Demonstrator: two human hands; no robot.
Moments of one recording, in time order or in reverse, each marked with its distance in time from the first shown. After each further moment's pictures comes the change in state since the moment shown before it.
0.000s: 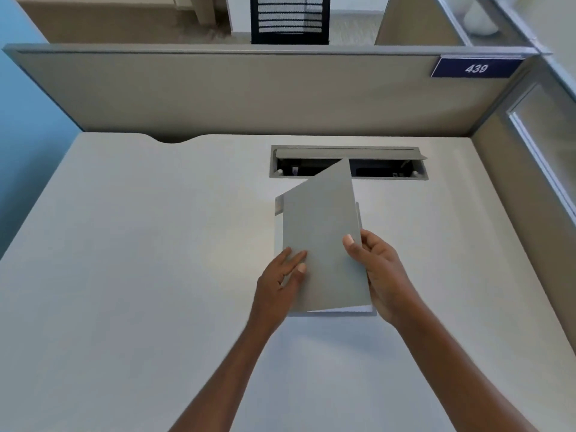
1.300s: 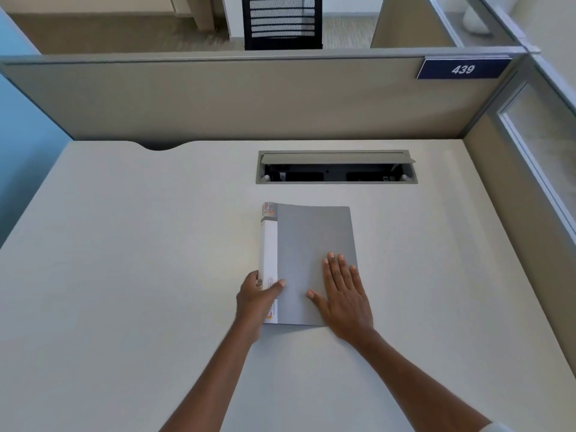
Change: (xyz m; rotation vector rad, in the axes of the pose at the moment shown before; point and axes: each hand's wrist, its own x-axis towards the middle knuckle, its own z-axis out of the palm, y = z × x) left_hand 0.028 -0.036 0.026 -0.159 0.191 -0.490; right_hand 0.060 0.149 -0.066 -1.636 0.047 -0.391
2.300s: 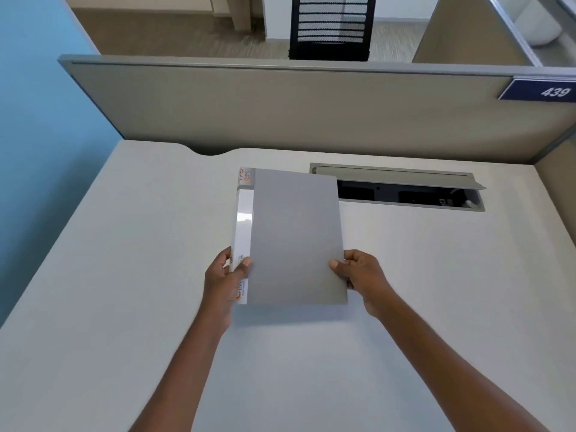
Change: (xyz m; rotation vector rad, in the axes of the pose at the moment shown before) left_hand 0.073 0.053 -0.166 -0.258 0.095 0.145; right_hand 0.129 -0.097 -0.069 1.408 -0.243 0.522
